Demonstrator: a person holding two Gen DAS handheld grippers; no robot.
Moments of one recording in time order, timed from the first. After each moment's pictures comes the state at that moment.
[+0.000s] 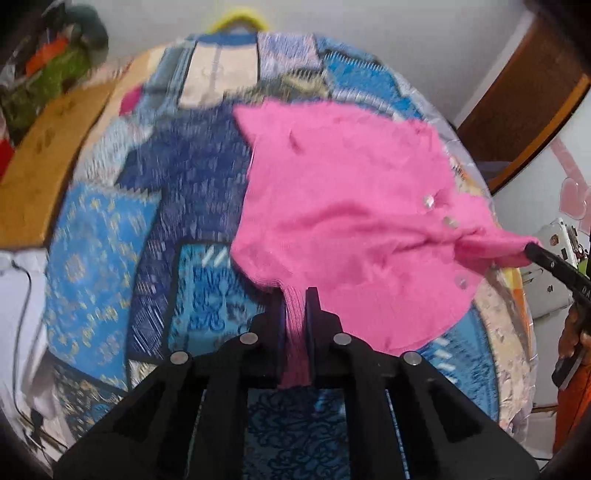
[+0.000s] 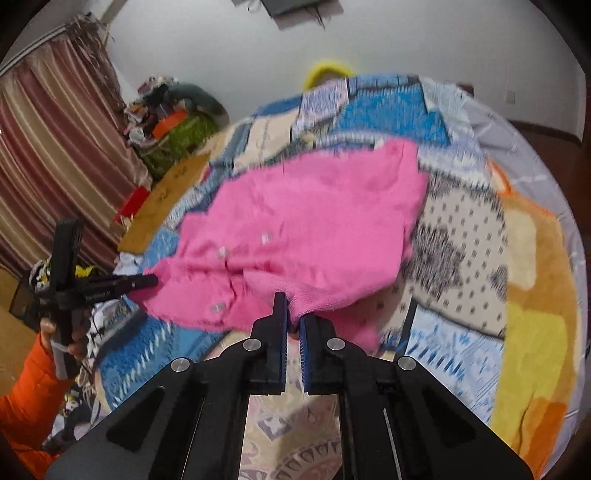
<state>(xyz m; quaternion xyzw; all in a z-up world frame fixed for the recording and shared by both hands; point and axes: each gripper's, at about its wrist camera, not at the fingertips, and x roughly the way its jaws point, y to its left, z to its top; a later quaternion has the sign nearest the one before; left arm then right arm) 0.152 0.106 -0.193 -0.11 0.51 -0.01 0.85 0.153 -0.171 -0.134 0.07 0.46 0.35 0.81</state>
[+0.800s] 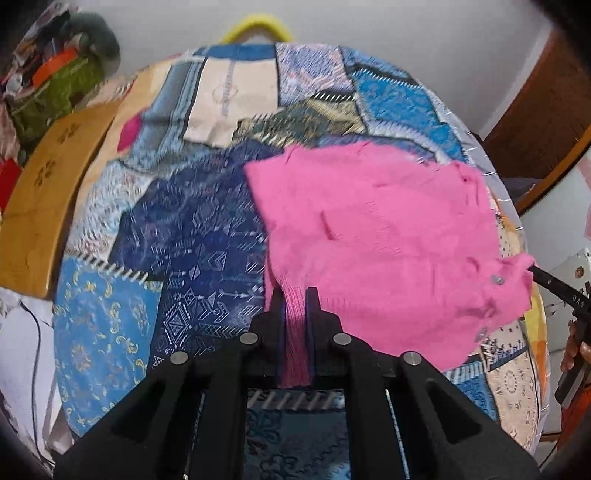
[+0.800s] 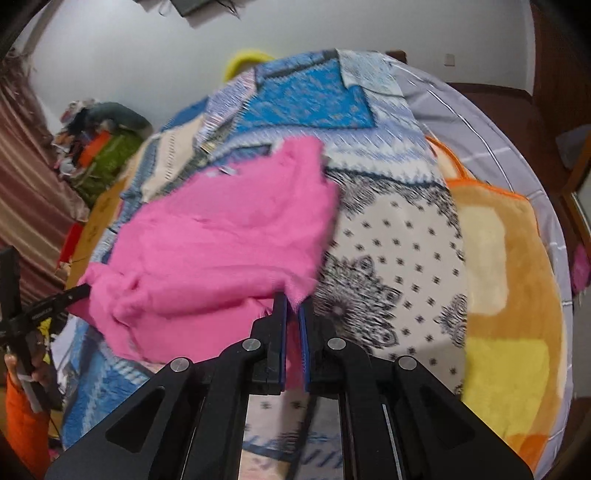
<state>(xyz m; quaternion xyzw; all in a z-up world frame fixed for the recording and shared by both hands) 0.253 0.138 -0.212 -0.11 0.52 0.04 0.85 0.260 -0.192 -0.194 0.09 0.53 0.23 0.81</state>
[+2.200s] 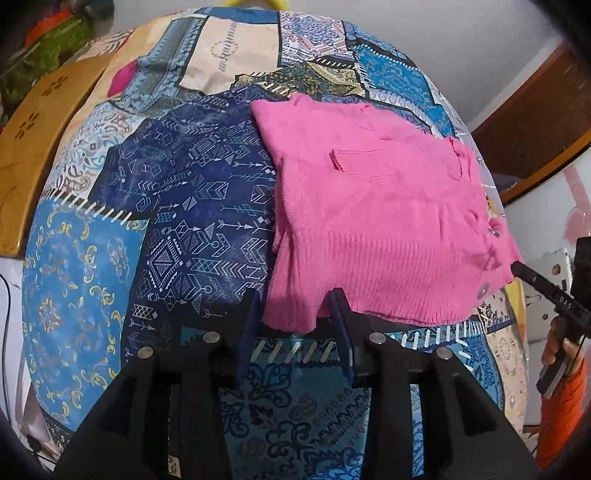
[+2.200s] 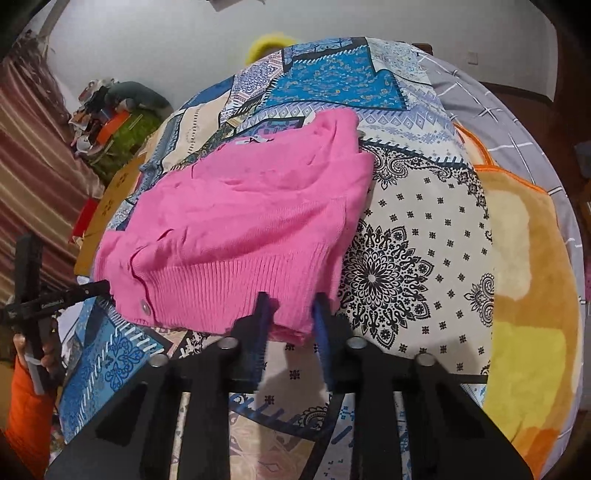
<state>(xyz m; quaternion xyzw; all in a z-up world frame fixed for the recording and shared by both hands) 0.228 0.147 -0.235 -0.15 0.55 0.00 0.82 0.237 -0.173 -0.196 0.07 0.53 0.27 0.80</state>
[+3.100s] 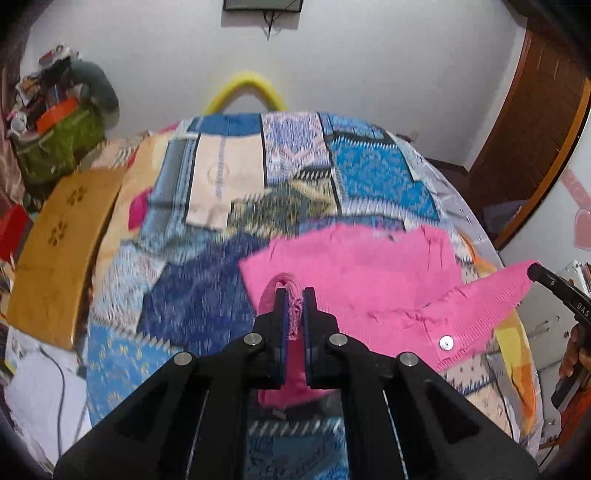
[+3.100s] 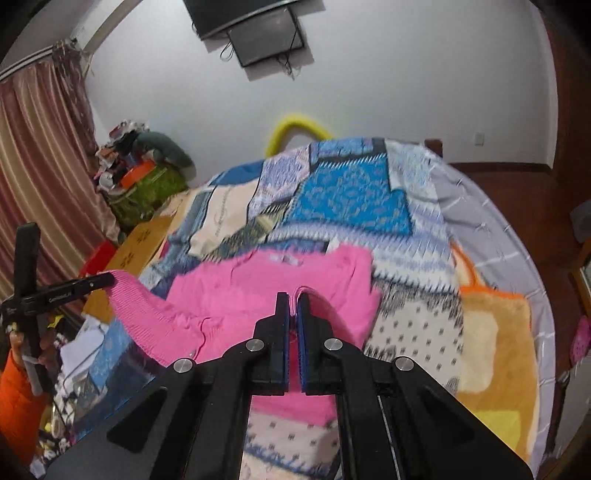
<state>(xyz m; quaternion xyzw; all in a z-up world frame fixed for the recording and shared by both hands) 0.265 0.125 -0.118 -0.07 0.42 0.03 0.90 0.255 -0.171 -0.099 0.07 0.39 0.28 0.88</state>
